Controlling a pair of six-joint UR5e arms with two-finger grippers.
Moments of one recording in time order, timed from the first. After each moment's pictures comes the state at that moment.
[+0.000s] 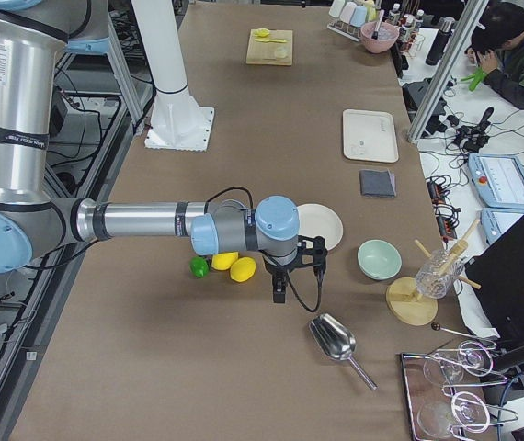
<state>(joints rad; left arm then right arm) -1.50 -1.57 -1.48 -1.89 -2.38 -0.07 1.54 -1.74 1.79 -1.47 2.39 0.14</state>
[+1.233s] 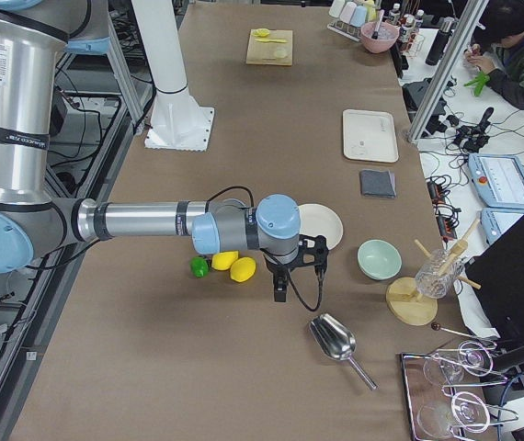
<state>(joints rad) -1.51 -1.57 -1.49 -1.89 -2.38 -0.07 1.54 -1.73 1.79 -1.47 2.39 0.16</state>
